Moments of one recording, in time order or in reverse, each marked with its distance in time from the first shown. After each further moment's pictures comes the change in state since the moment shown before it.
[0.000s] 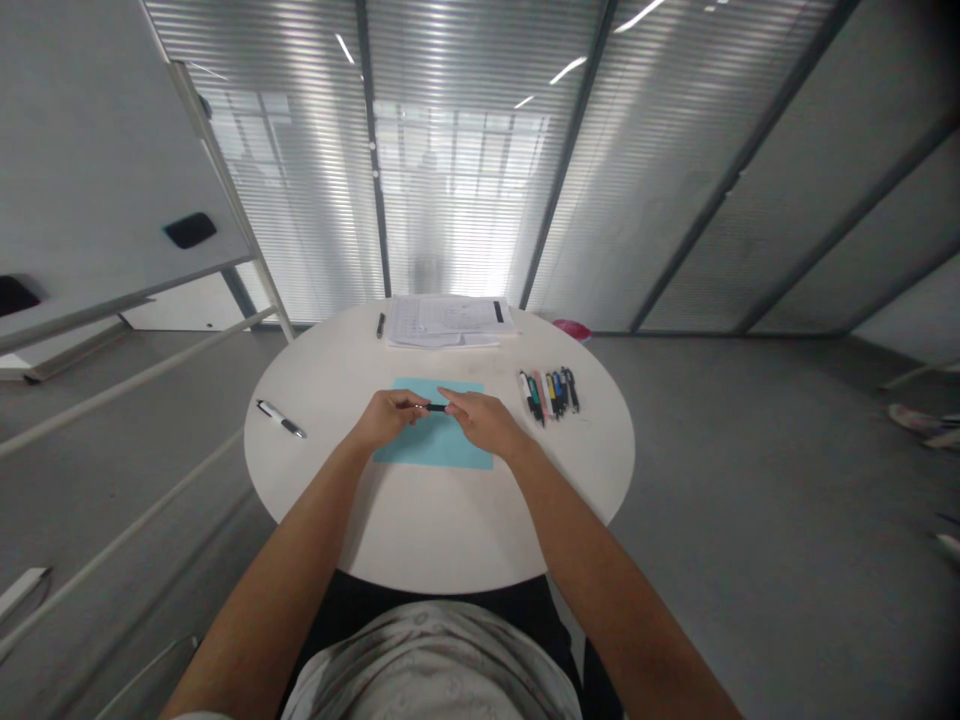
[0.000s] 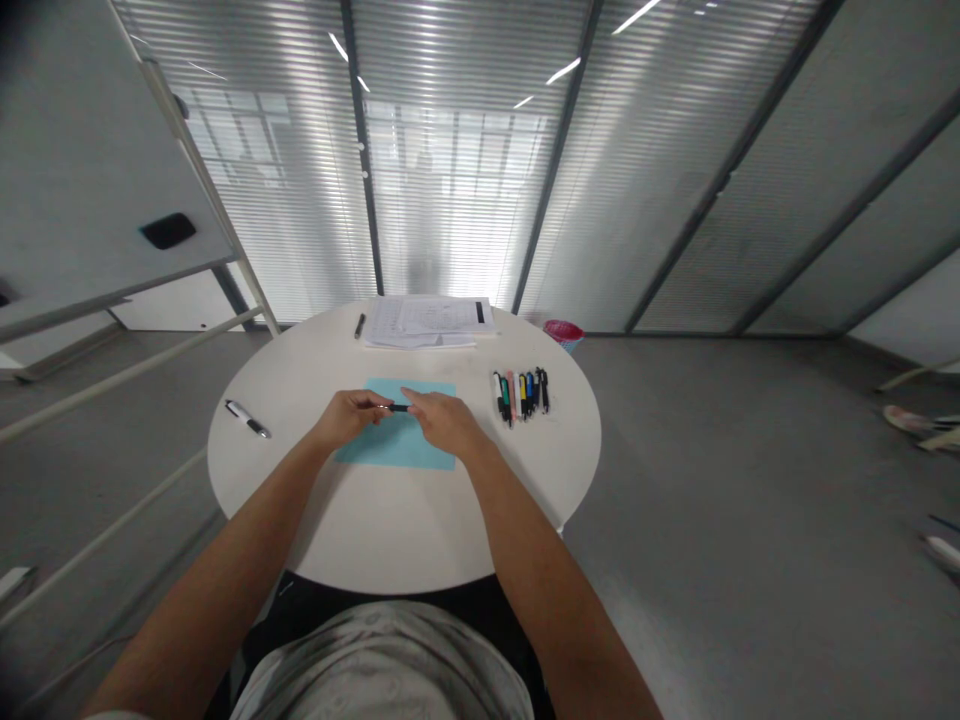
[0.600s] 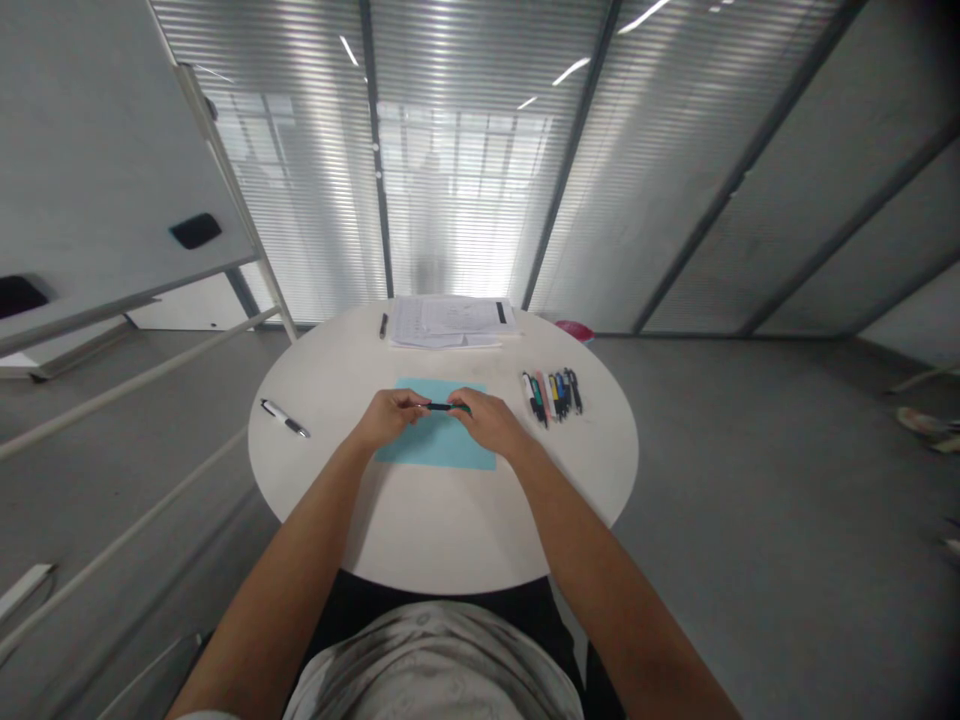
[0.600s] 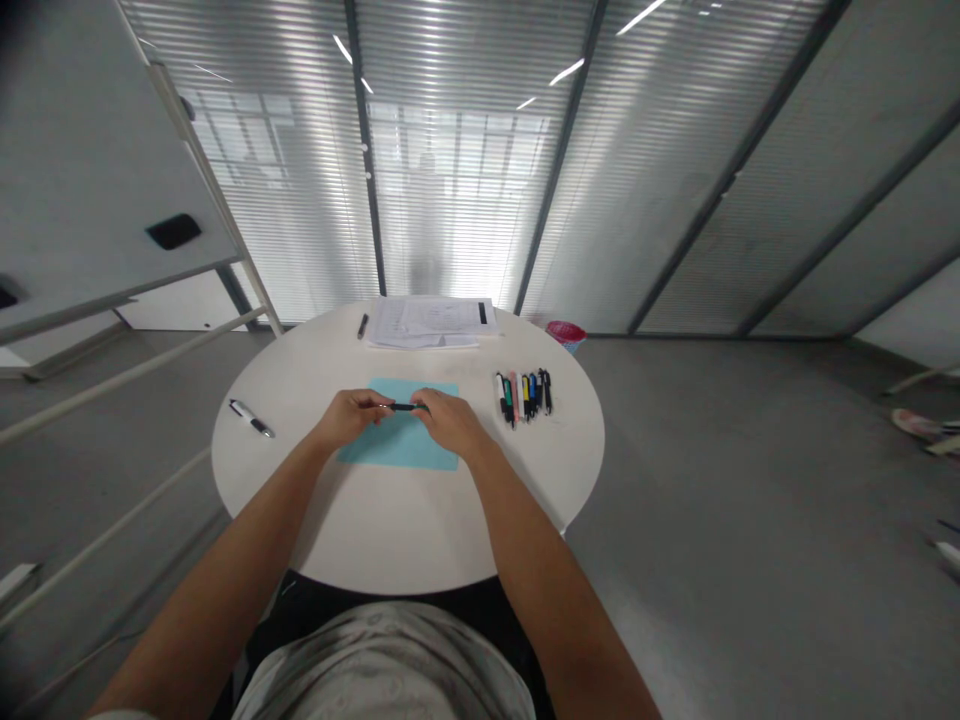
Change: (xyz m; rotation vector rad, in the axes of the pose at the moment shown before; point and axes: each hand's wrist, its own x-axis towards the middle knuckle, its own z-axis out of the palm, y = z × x) left_hand 0.002 -0.002 -0.004 0.018 0.014 -0.017; right_hand 0.004 0.000 -0.001 0.123 0.020 0.063
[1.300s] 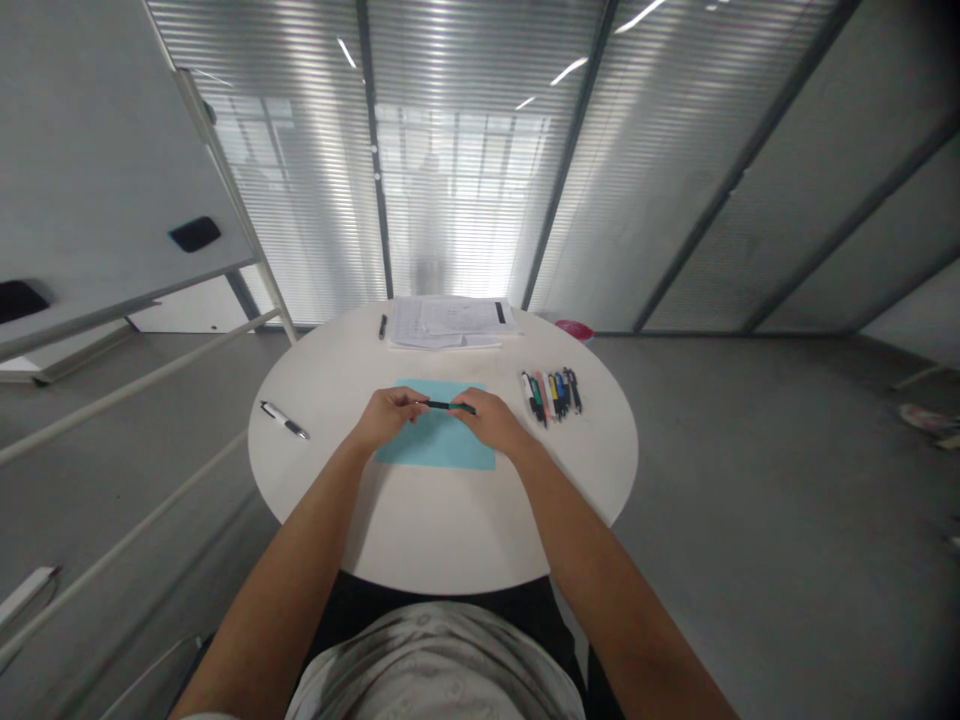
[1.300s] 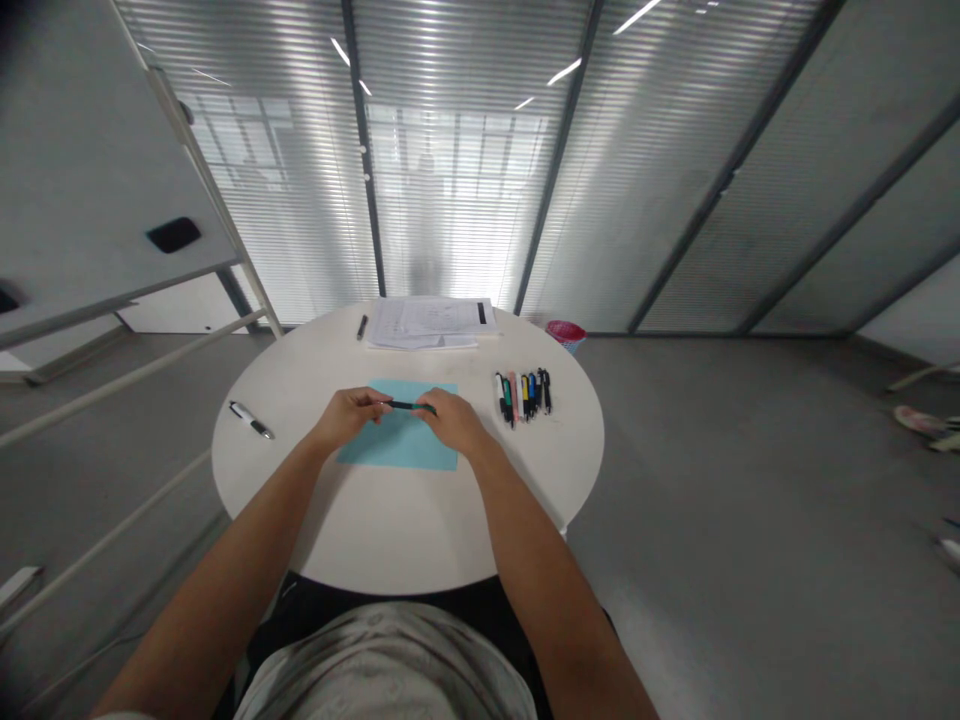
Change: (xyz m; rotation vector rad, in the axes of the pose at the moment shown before) left_hand 0.001 -0.001 0.000 -0.060 0.029 -0.019; right_hand 0.001 0.012 0.006 0.058 0.036 0.003
